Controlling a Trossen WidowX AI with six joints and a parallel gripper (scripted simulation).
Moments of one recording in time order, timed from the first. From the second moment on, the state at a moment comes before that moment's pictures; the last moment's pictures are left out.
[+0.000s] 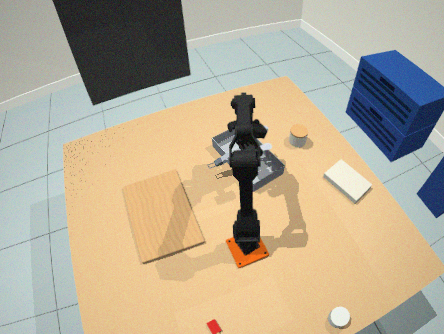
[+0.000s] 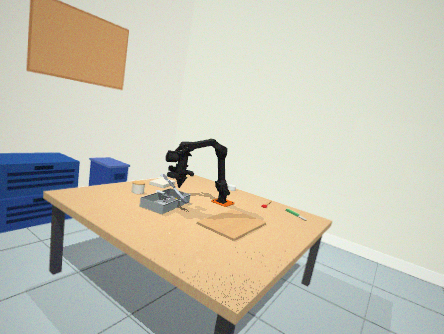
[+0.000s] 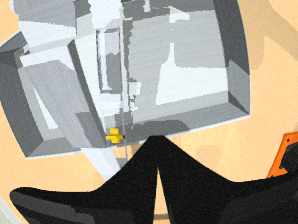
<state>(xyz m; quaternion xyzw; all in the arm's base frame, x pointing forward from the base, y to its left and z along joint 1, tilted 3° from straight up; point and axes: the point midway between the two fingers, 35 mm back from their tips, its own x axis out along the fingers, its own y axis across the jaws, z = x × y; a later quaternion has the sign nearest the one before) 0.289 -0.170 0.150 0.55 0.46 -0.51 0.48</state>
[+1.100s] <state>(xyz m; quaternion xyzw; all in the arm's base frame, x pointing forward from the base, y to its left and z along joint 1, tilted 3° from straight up) 0.296 -0.171 0.115 0.55 0.45 -0.51 0.48</state>
